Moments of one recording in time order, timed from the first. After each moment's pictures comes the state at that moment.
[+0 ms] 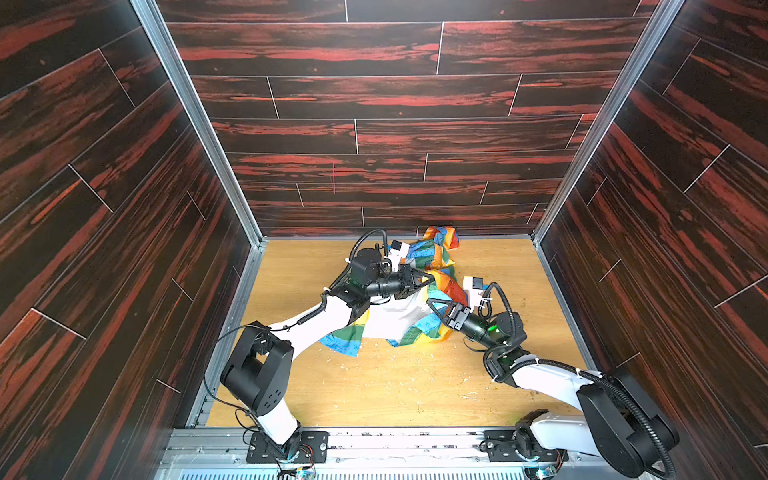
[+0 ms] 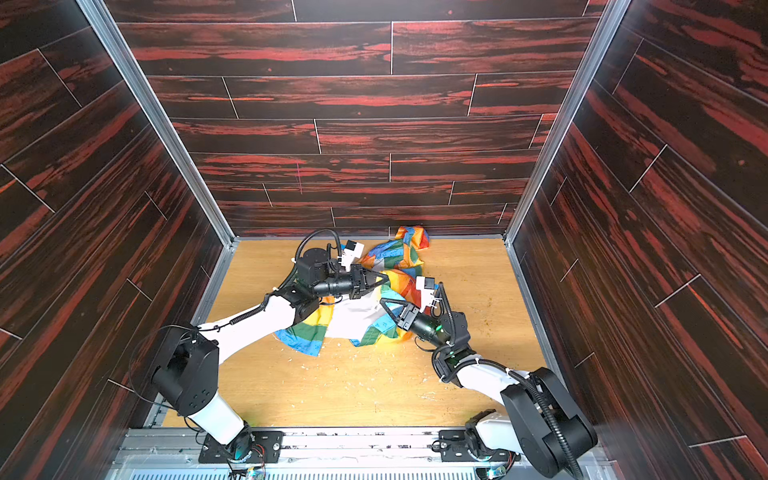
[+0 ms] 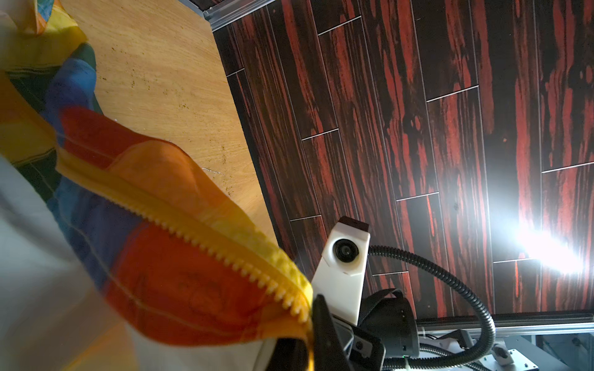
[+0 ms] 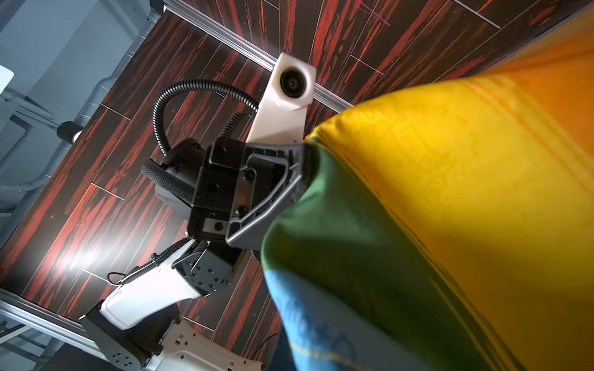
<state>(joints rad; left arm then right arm) -0.58 1.67 1.17 0.35 0.76 -1.12 0.51 1.30 0.39 1.10 -0.55 1.17</state>
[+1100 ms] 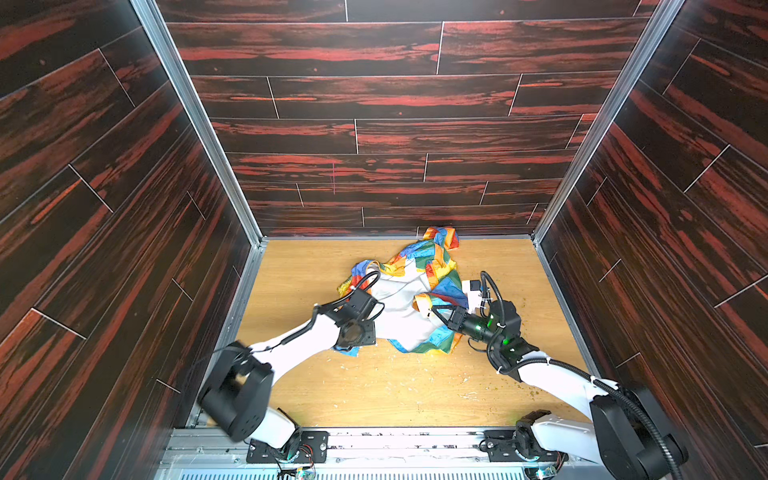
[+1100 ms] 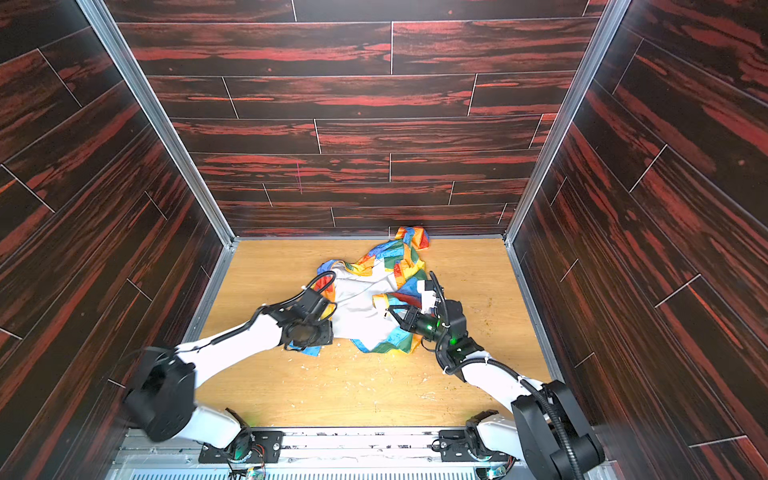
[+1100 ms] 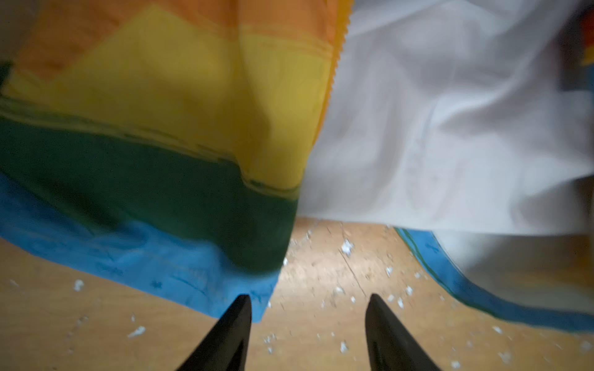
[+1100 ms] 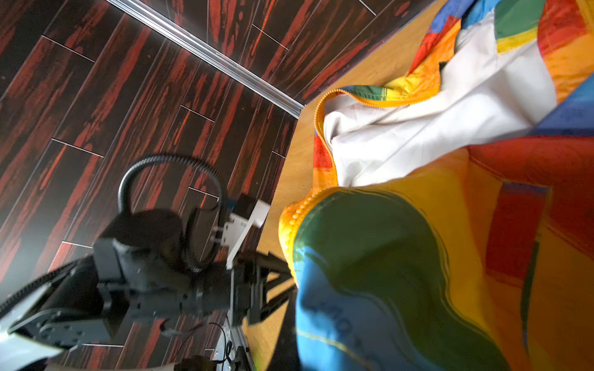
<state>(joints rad) -0.60 1.58 1.01 -0.65 -0.10 -0.62 0.45 1.21 0.43 0.56 -0.52 0.90</state>
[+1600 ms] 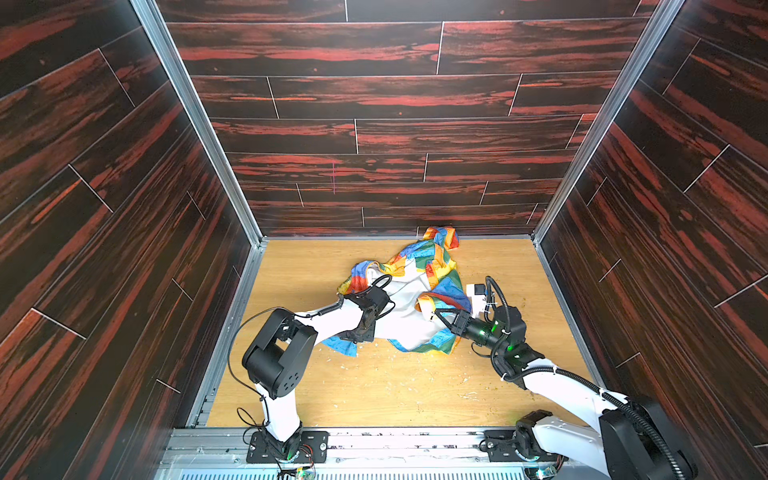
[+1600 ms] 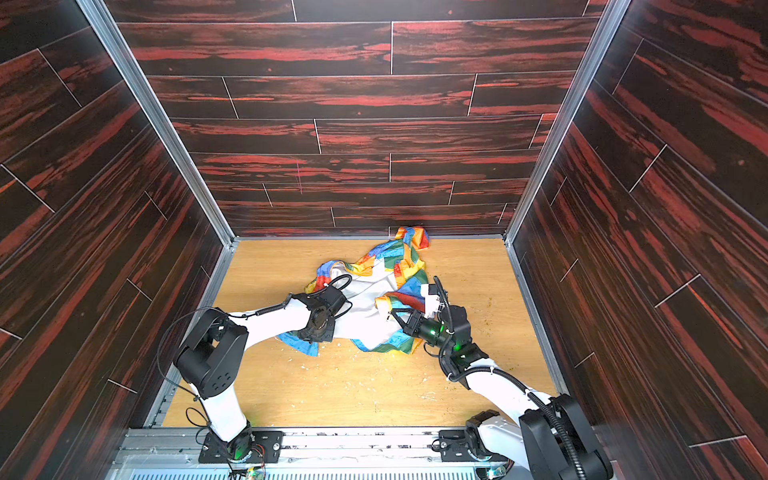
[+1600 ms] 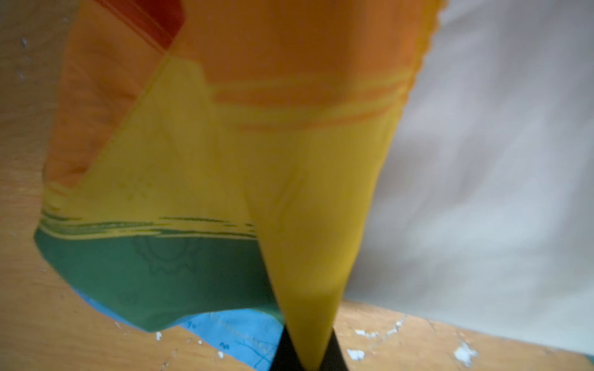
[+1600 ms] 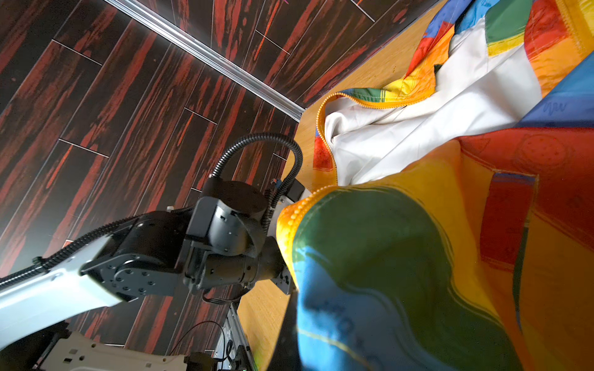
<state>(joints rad) -0.60 1.81 1.15 -0.76 -0.24 -0.50 0.45 1.15 0.40 0.55 -0.51 0.91</state>
